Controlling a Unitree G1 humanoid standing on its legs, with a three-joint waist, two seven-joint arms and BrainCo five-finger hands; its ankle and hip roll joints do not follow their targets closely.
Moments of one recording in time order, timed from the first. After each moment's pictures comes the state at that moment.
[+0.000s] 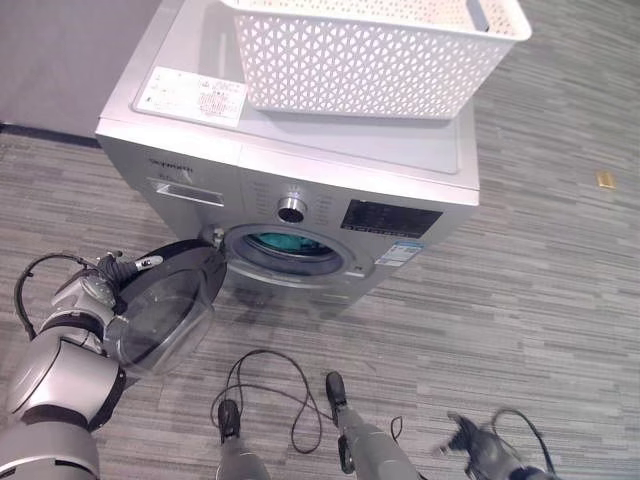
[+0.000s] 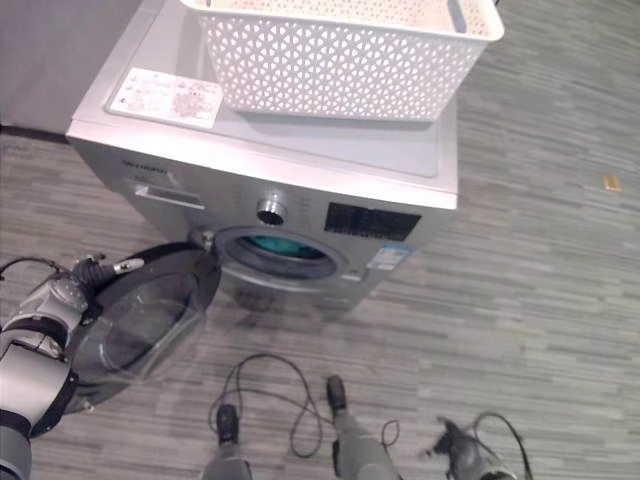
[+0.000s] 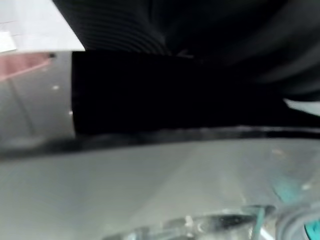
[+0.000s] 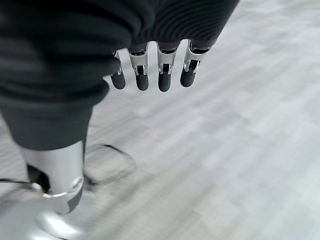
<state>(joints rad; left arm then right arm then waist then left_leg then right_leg) -0.83 0.74 -0.53 1.36 0.21 0.03 -0.04 -0.10 -0.40 0.53 1.35 -0.23 0.01 -0.08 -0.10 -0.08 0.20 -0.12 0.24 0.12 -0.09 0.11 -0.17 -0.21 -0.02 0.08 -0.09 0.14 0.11</state>
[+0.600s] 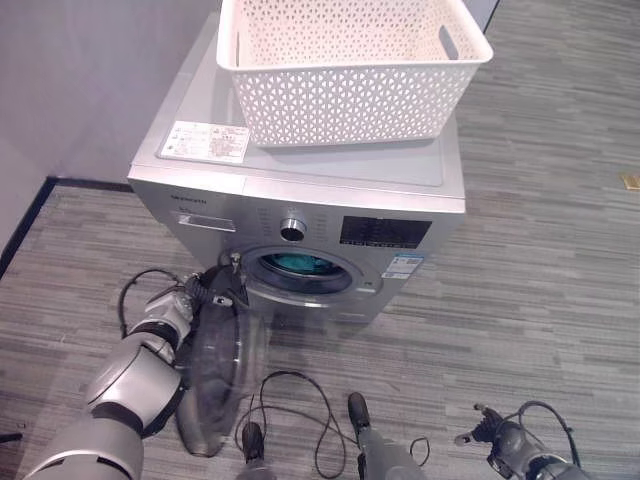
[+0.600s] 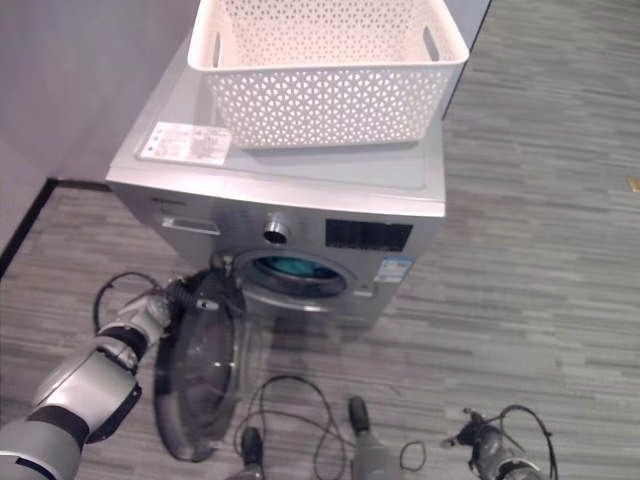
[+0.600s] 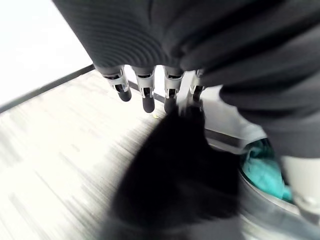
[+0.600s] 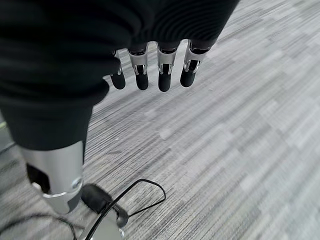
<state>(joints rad) -0.82 0.45 -0.73 1.31 0.25 0.10 -0.01 -0.17 -0.47 0.39 1.33 -0.26 0.00 -0.09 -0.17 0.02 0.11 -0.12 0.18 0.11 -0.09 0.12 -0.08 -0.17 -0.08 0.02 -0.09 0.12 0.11</state>
